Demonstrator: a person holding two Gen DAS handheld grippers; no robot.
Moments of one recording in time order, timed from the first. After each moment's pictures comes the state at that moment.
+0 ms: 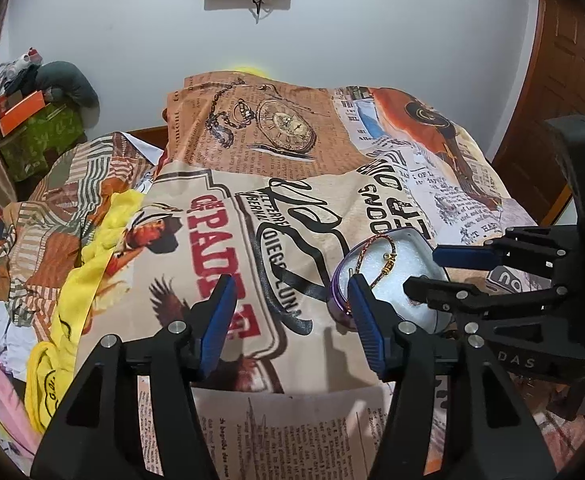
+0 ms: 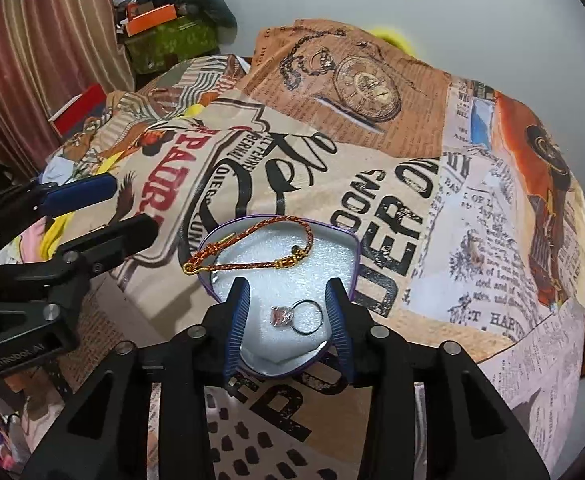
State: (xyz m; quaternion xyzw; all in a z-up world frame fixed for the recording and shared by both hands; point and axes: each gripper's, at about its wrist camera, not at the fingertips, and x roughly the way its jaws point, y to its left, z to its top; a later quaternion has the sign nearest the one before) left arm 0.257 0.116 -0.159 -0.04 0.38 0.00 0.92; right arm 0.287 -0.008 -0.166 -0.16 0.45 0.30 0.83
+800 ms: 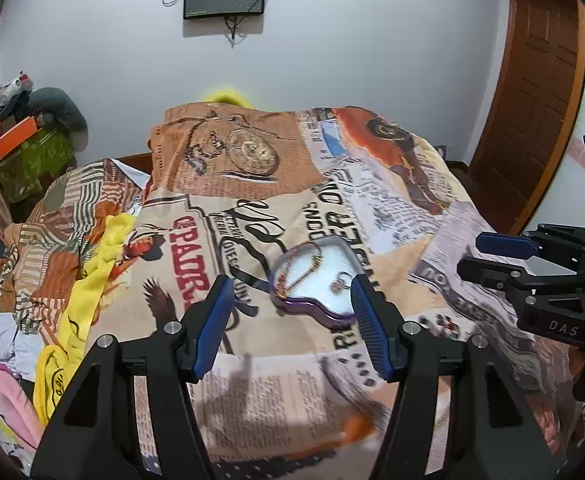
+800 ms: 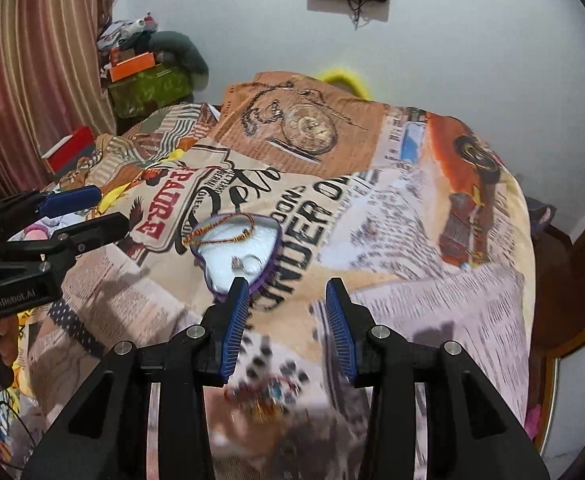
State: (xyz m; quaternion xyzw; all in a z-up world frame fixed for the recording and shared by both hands) left arm 0.202 0.070 -0.104 -0.03 0.36 -0.04 0.93; right arm 0.223 -0.094 -0.107 -0.12 0.39 0.25 0.88
